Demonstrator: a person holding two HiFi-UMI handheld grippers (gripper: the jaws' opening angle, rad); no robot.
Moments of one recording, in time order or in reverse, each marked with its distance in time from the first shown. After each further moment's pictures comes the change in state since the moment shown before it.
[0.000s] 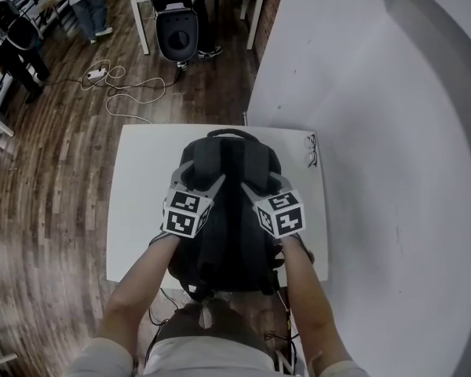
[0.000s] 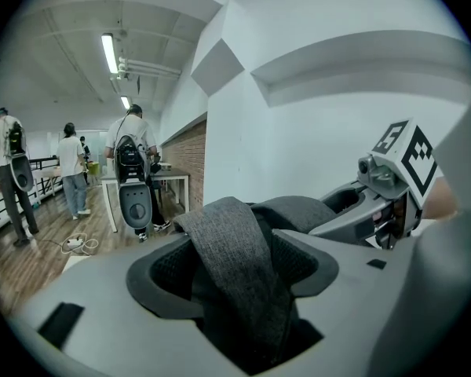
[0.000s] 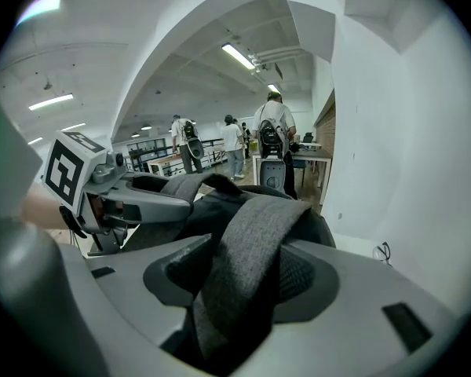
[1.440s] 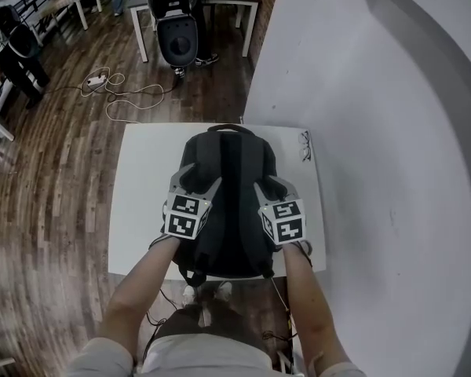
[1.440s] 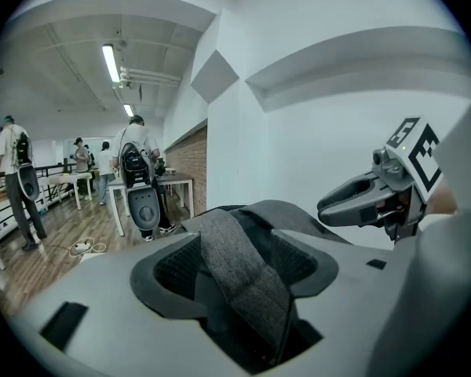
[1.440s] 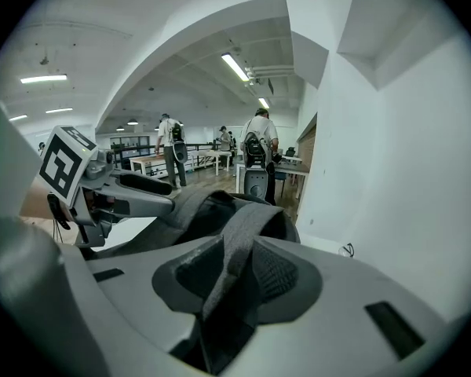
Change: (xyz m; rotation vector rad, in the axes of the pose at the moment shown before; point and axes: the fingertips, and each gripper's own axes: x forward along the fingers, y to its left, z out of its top) left arm -0.052 -0.024 -0.011 0.022 -0.020 0.038; right arm -0.068 0.011 -0.017 -0.042 -0.061 -0.170
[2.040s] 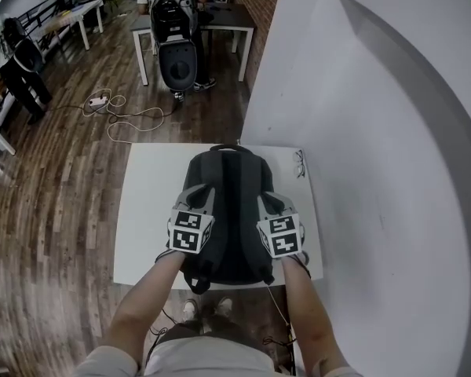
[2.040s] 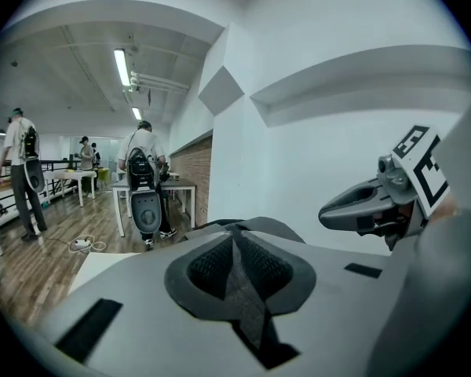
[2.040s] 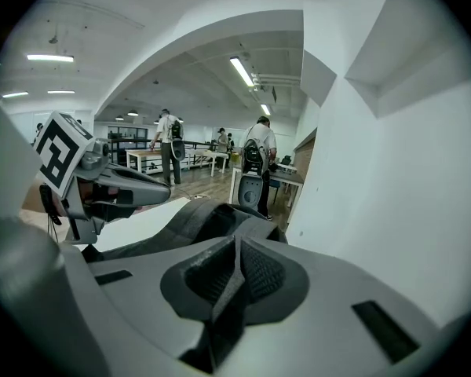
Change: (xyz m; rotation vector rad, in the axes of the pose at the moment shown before) left arm -0.052 -0.011 0.027 -0.050 -0.056 0.014; right arm -0.046 0.023 0.029 -0.075 -0.023 -0.068
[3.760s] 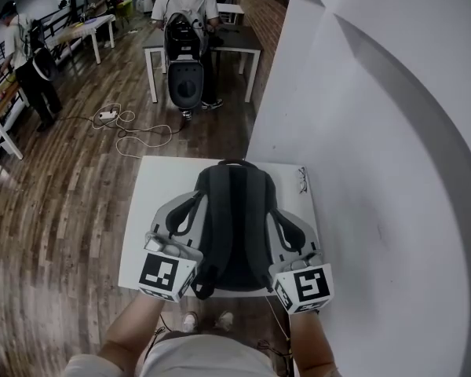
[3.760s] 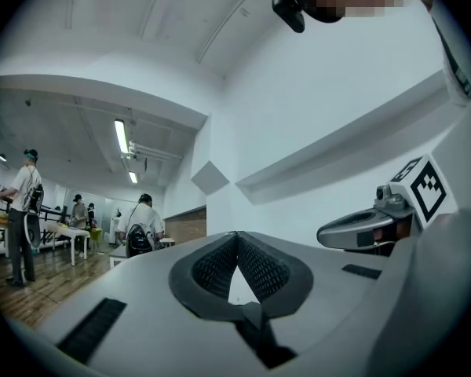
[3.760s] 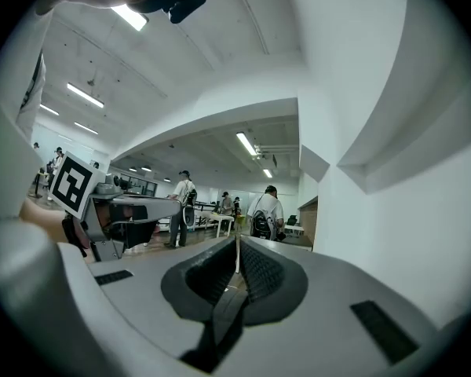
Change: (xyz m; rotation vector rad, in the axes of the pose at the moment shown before) left arm -0.186 -0.043 0.168 0.129 -0.473 0.012; right arm -0.181 0.060 0.138 0.003 -0.495 0.046
